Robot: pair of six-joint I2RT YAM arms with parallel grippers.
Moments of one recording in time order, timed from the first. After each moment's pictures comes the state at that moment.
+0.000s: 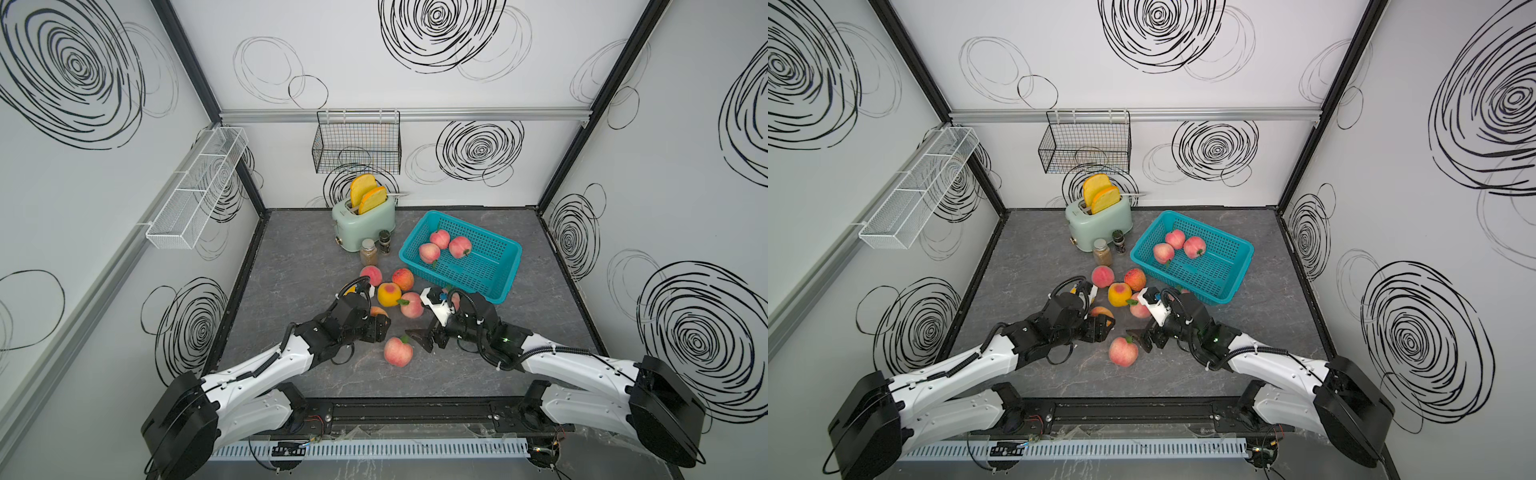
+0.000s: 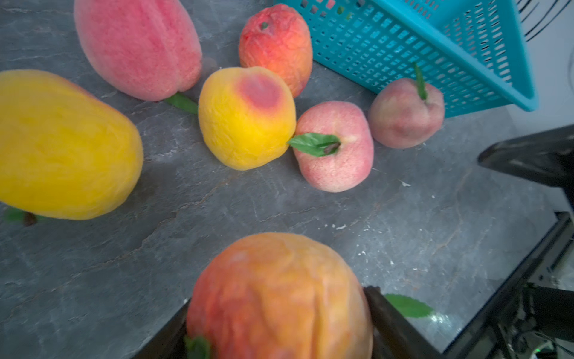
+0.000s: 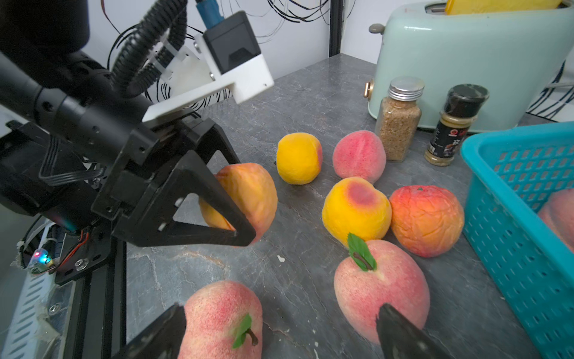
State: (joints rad) left arm -0.72 1.06 0.56 -0.25 0.04 -0.57; right arm 0.89 1.11 0.48 0.20 -0.25 0.05
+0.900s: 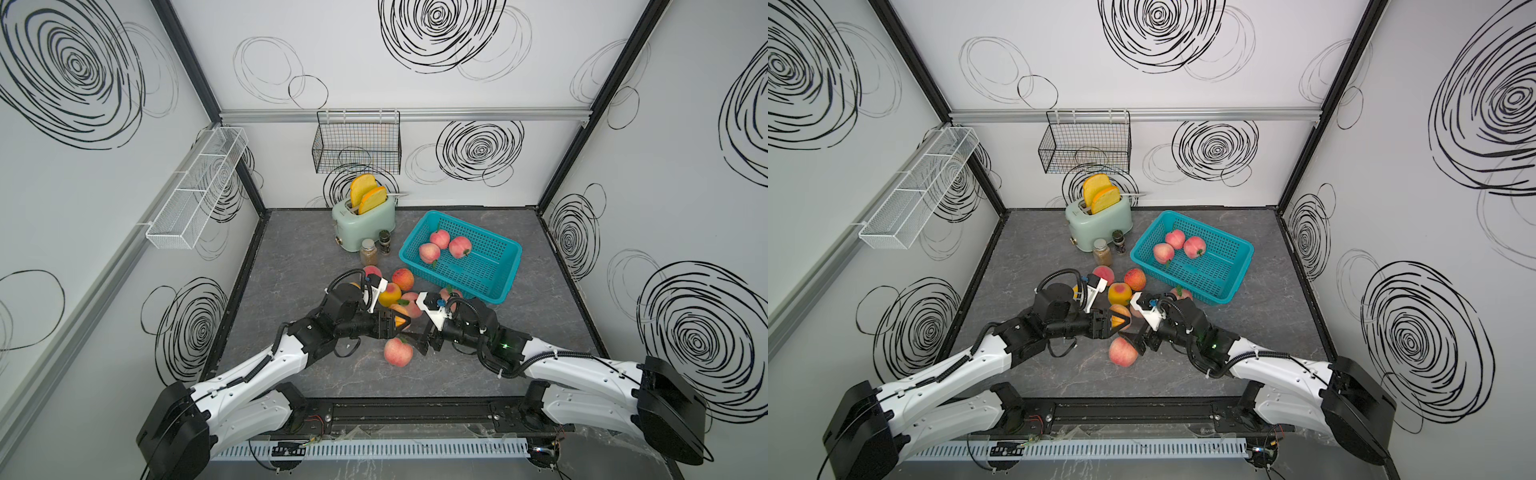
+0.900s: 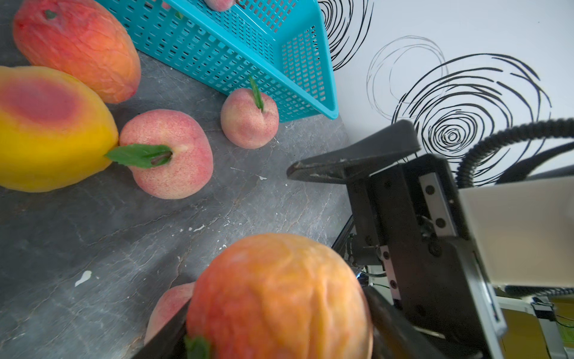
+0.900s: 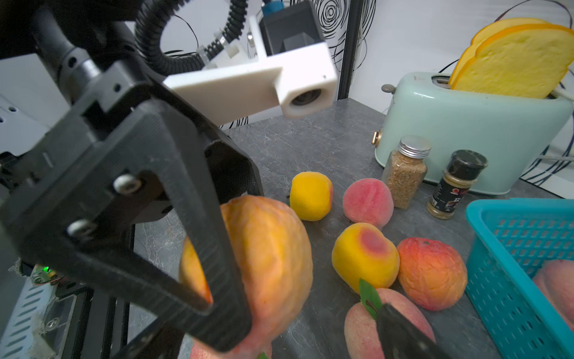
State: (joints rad) left arm -0.68 1.03 0.59 -0.09 0.47 -0.71; right arm 0.97 1.10 0.48 0.31 -0.17 0.00
